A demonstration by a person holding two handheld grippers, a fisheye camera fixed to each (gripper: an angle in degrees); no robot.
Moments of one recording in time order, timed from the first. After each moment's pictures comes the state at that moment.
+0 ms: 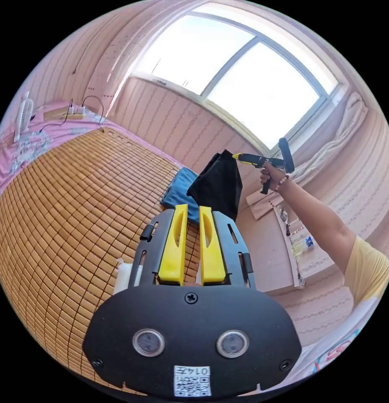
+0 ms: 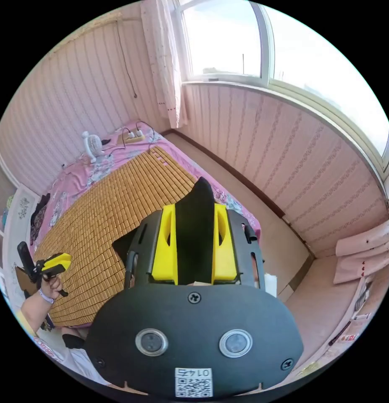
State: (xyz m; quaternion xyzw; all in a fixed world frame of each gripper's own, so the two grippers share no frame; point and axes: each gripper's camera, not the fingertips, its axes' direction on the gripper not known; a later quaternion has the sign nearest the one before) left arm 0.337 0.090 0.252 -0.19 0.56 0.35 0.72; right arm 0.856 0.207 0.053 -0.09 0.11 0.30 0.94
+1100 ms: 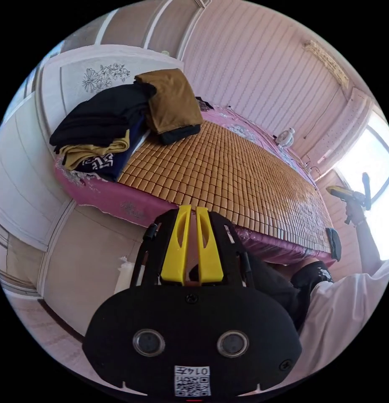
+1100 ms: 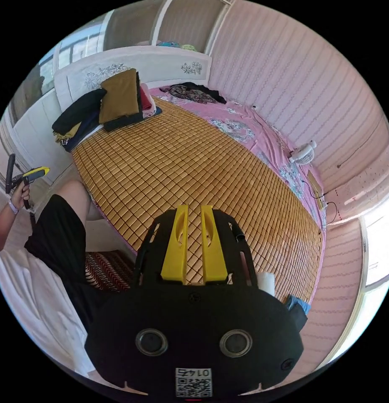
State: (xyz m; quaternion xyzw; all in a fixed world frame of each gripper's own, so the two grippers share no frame) left arm -0.512 0.352 0.068 -0.06 0.10 -0.09 0.99; right arm 0.032 0.098 0.108 -0.09 -0.08 -0.33 0.94
